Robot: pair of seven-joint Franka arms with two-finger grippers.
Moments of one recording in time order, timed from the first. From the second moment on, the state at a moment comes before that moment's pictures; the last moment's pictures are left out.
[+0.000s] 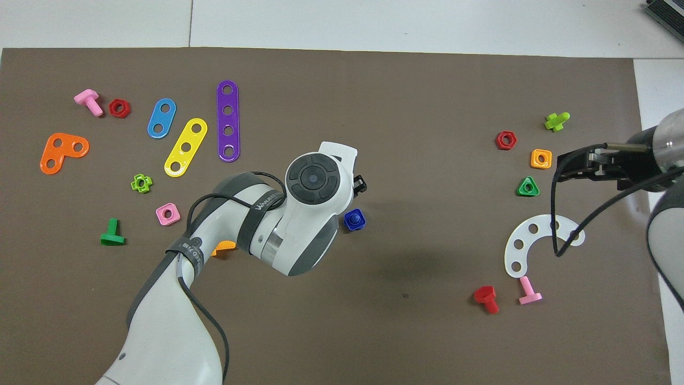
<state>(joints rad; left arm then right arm) -0.73 0.41 0.05 -1.74 -0.10 2.24 -1.08 0.03 -0.03 0.03 -1.64 -0.02 1.61 0.22</state>
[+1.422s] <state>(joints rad) -0.78 0.48 0.04 -1.73 -0.10 2.30 -1.08 0.02 -0.03 0.03 -1.65 -0.02 1.61 0.22</state>
